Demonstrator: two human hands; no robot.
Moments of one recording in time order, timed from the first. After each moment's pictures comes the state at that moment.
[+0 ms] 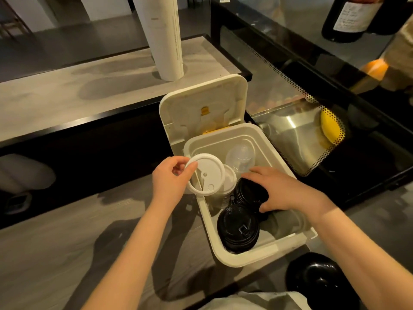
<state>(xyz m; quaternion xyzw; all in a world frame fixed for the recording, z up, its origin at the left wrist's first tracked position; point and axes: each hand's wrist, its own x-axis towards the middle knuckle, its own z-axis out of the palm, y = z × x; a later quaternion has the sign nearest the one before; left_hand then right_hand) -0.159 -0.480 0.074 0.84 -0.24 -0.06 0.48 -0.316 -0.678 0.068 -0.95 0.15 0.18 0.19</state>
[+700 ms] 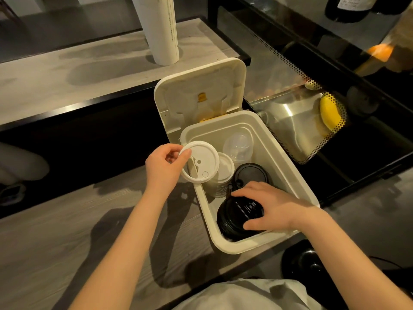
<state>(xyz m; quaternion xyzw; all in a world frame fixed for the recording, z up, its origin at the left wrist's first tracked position) -0.152 -0.477 0.068 0.83 -0.24 -0.06 0.50 -0.347 -0.630 0.064 -0.93 0.12 0.18 0.31</state>
